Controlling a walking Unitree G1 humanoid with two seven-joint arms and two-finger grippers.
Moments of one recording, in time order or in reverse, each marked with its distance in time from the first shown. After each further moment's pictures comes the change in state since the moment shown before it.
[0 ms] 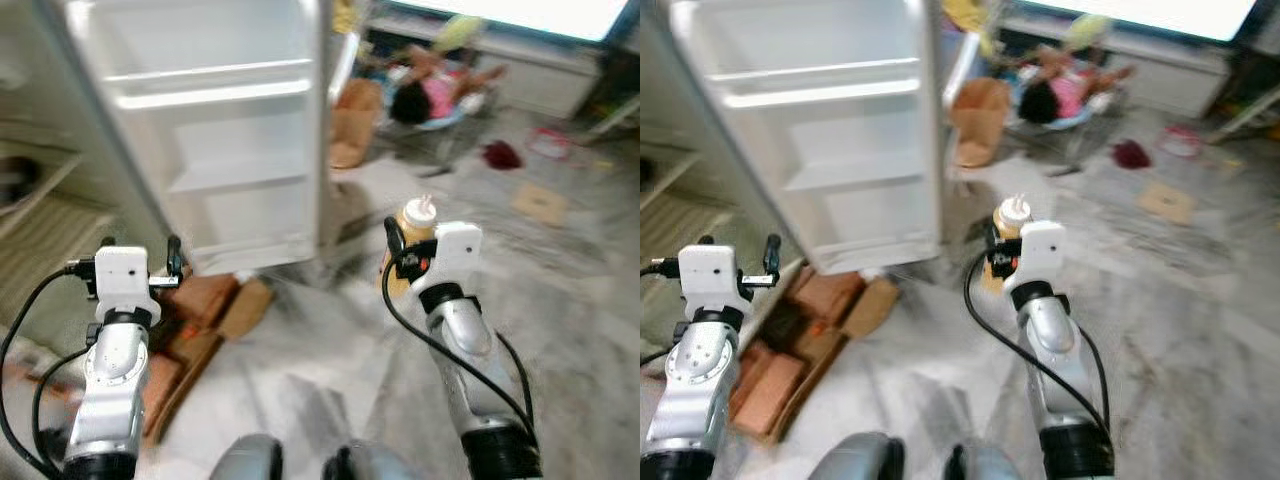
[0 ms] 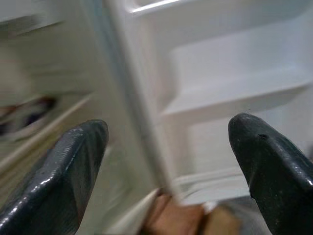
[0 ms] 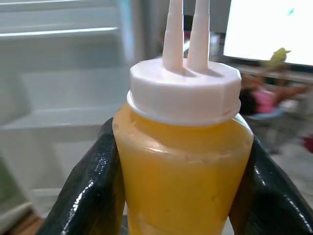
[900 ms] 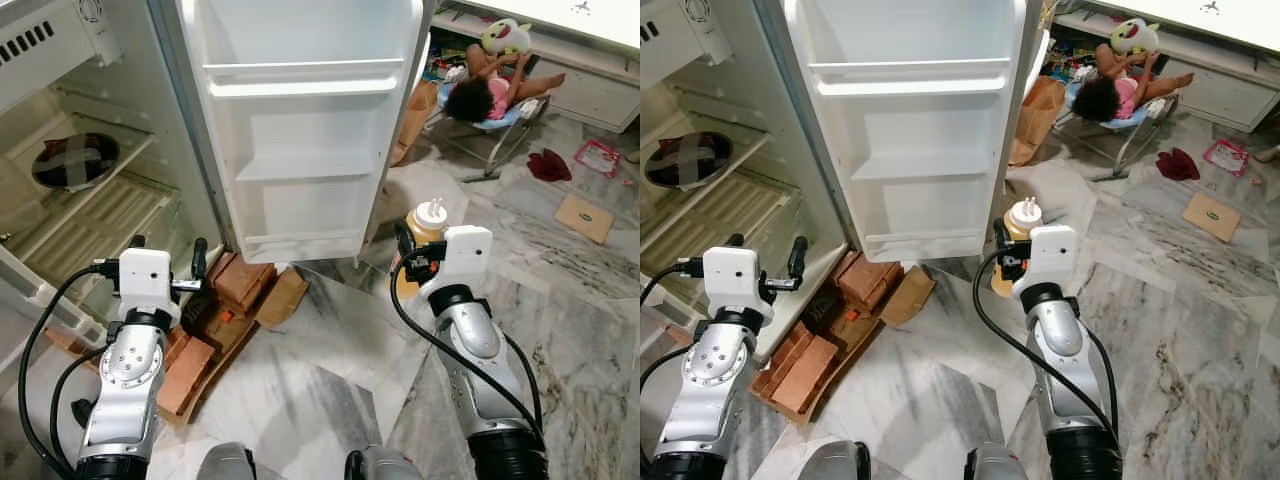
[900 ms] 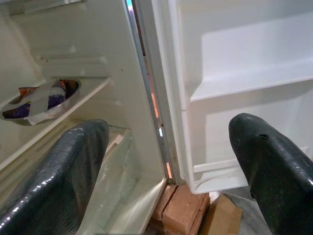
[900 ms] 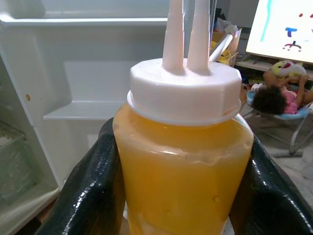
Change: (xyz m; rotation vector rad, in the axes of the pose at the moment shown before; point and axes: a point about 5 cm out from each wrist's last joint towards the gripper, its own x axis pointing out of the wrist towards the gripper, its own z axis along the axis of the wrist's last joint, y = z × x) left arm -0.003 -0.013 0.003 -0.017 -0.023 -0.101; right arm -0.001 -0.003 0.001 -0.006 -0.002 -0.014
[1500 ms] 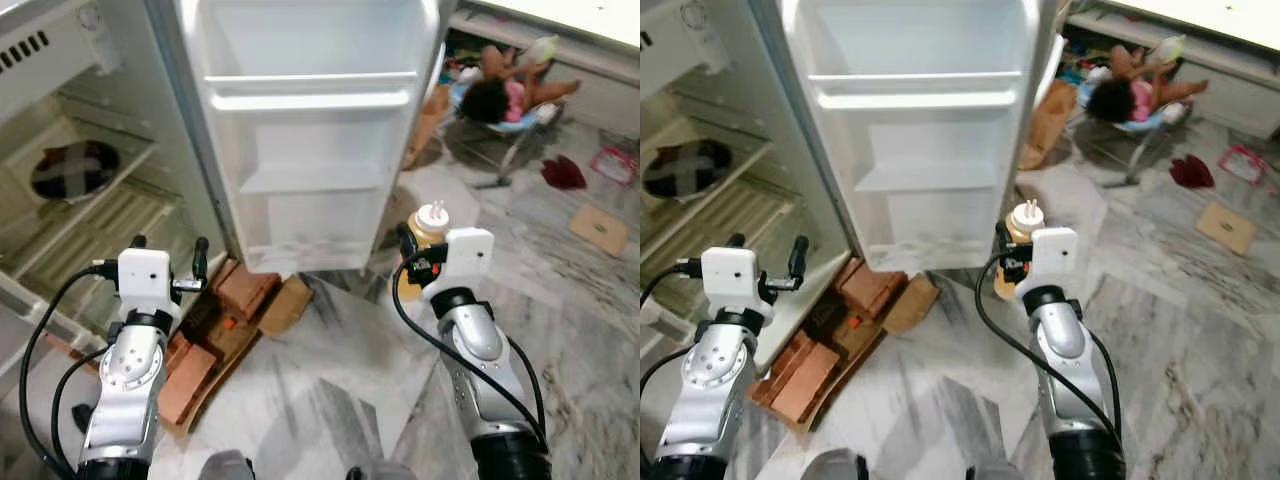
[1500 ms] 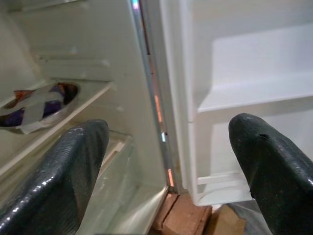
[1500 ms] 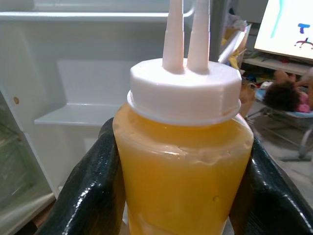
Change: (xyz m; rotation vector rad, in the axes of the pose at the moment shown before) left arm 0.000 -0.002 0.003 -0.020 -0.013 -0.008; right arm -0.003 -0.001 -0.003 -0.006 0.012 -0.003
